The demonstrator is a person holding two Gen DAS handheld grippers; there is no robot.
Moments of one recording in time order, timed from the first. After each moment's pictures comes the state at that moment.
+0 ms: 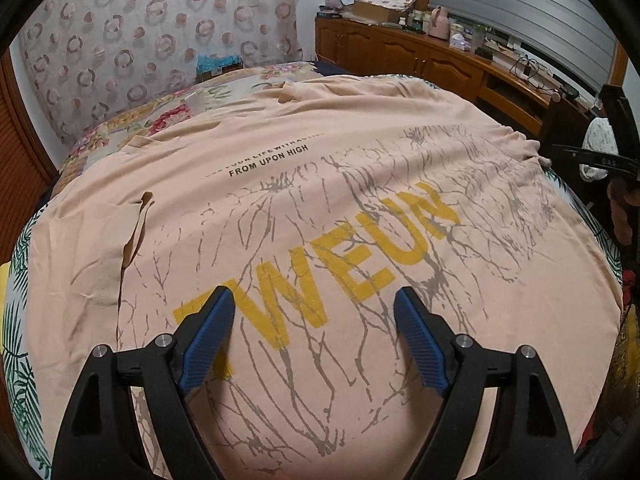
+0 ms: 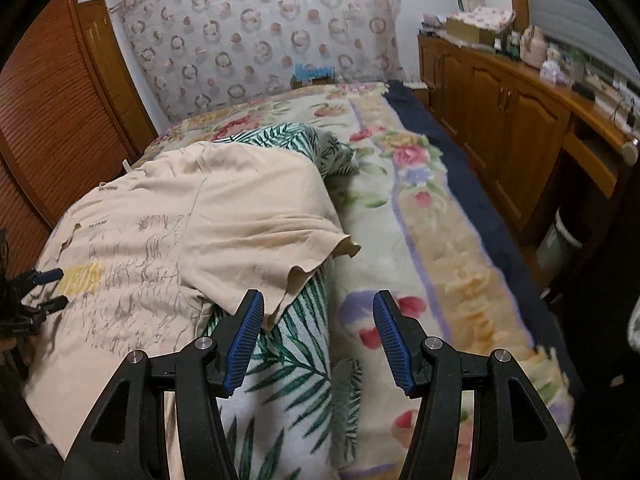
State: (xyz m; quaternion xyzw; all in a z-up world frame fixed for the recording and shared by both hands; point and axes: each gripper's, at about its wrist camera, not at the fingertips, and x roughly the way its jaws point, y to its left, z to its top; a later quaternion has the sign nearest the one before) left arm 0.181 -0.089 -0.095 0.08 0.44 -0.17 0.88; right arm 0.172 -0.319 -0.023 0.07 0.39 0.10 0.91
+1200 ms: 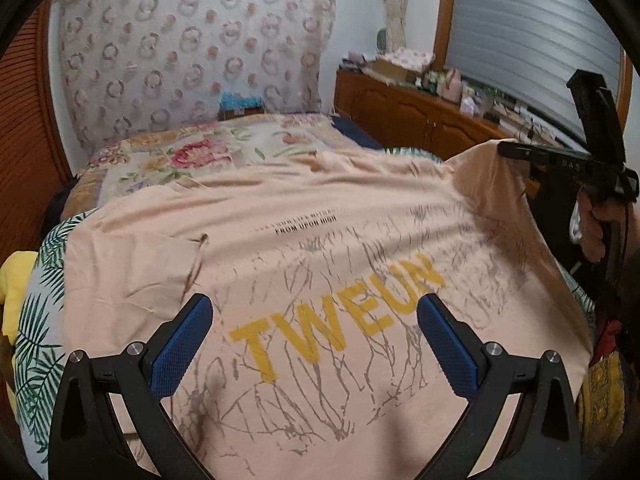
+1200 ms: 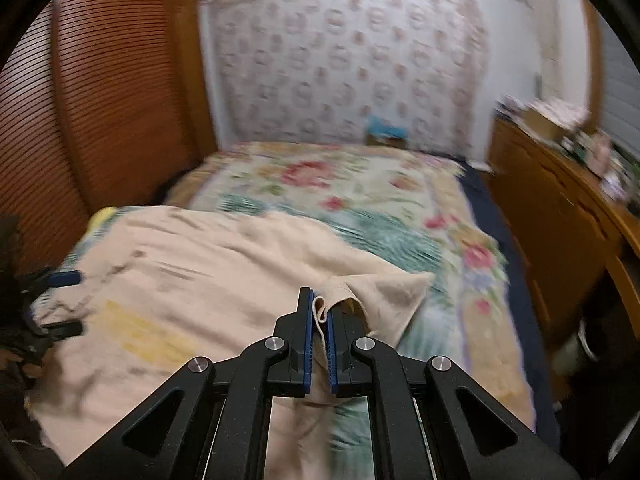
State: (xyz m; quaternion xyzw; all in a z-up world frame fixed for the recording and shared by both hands) left arm 0.158 -0.052 -0.049 0.00 0.35 -0.15 0.92; right arm 0.189 -0.223 0.053 -0.04 0.28 0.20 0.94
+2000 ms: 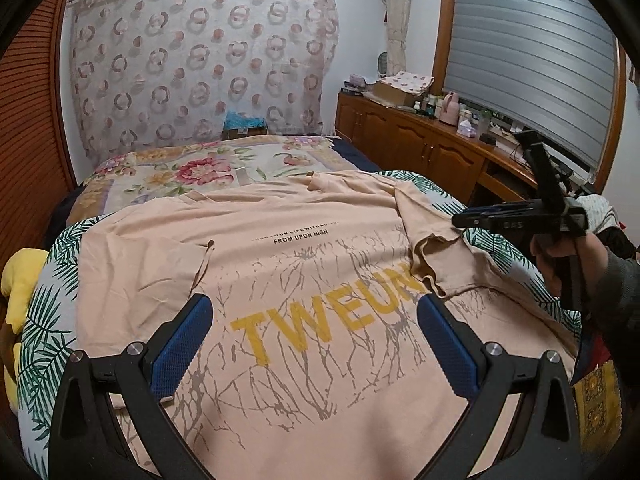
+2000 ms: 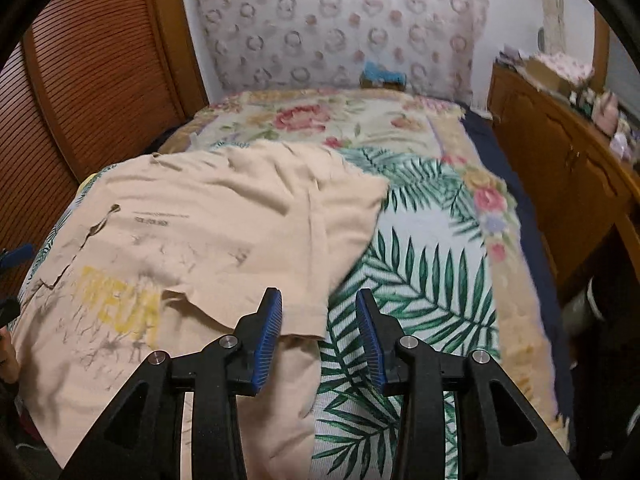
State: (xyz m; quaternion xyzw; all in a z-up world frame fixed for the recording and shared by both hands) left arm 0.130 -0.051 -0.041 -0.01 0.32 -0.15 0.94; right arm 0.219 -0.226 -0.002 -0.03 0.39 0.17 0.91
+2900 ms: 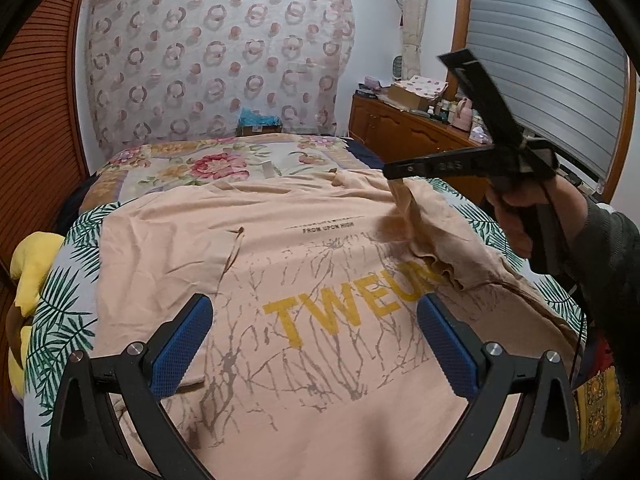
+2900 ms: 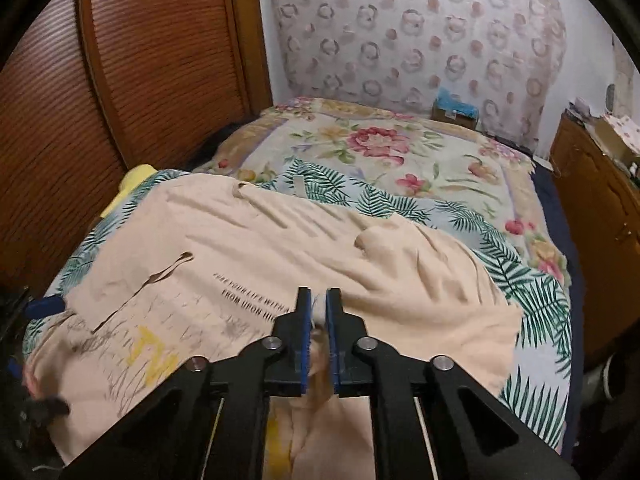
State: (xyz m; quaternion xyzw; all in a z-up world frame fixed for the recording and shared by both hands) left arm 0.121 -0.026 -0.043 -0.03 0.32 -0.12 0.94; right arm 0.280 -0.097 0.043 -0.09 0.36 0.26 0.89
